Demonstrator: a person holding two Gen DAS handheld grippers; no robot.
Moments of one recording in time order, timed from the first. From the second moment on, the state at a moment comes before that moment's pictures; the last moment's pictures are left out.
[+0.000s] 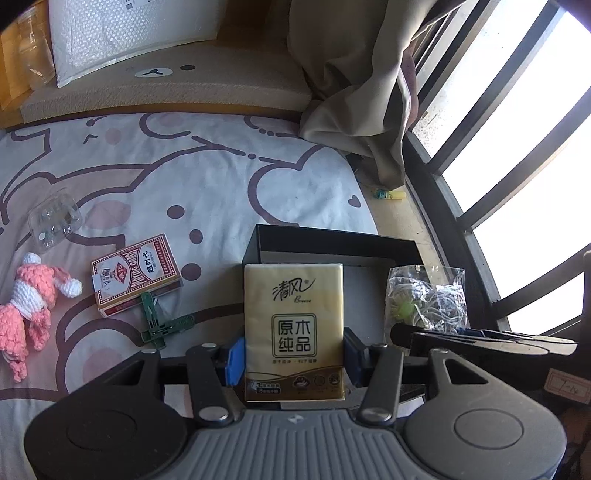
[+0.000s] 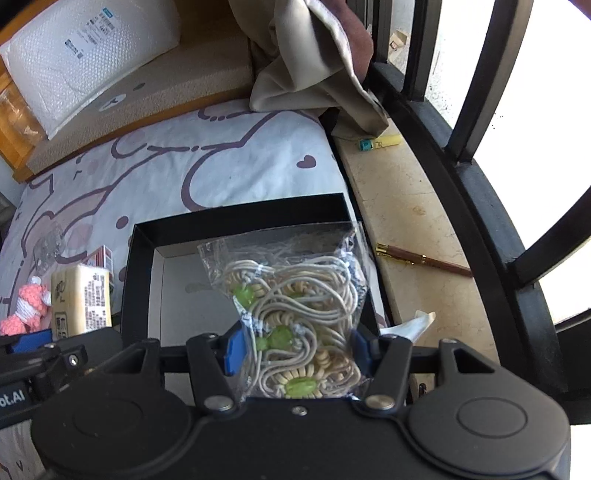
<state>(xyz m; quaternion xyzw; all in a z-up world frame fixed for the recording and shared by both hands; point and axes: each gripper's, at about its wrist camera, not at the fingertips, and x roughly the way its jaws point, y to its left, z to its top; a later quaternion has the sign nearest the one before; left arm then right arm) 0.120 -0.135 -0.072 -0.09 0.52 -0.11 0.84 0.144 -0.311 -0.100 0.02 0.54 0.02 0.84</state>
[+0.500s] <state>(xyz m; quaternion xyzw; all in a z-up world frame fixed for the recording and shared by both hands) 0.125 -0.151 -0.081 -0.01 0.51 -0.21 0.84 0.155 -0.301 -0.133 -0.04 0.59 0.01 0.81</state>
